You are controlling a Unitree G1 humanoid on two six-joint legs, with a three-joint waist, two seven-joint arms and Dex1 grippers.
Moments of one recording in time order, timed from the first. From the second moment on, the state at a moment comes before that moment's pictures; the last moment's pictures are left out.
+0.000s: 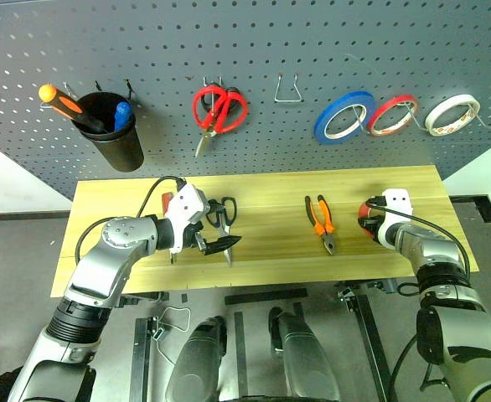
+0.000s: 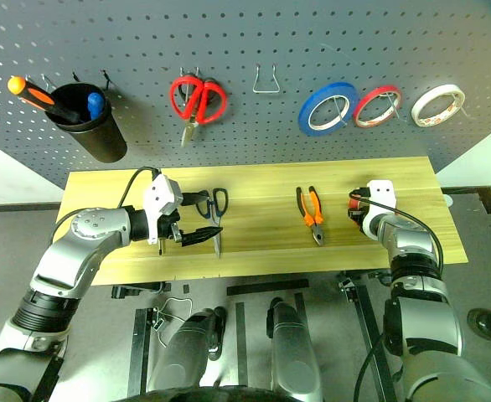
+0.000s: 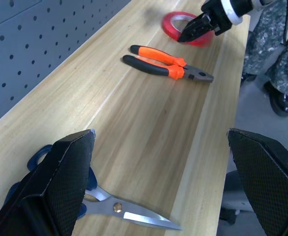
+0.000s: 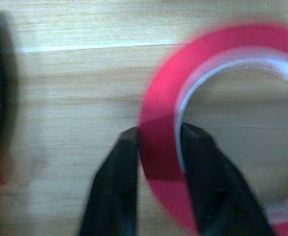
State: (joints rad) left arm -0.36 0.56 -0.13 -0.20 -0.30 0.49 -0.90; right arm -0.66 -0.51 -0.20 0.89 0.13 0.46 0.43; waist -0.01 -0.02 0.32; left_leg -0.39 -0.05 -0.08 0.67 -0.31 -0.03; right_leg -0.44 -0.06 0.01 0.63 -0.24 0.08
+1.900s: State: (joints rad) left arm -0.44 0.42 -0.02 -0.16 -0.48 0.28 -0.98; right arm -0.28 -0.52 -0.49 -0.33 0.70 0.53 0.39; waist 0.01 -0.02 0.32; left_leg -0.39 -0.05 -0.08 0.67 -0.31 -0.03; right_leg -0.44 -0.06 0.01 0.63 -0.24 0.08
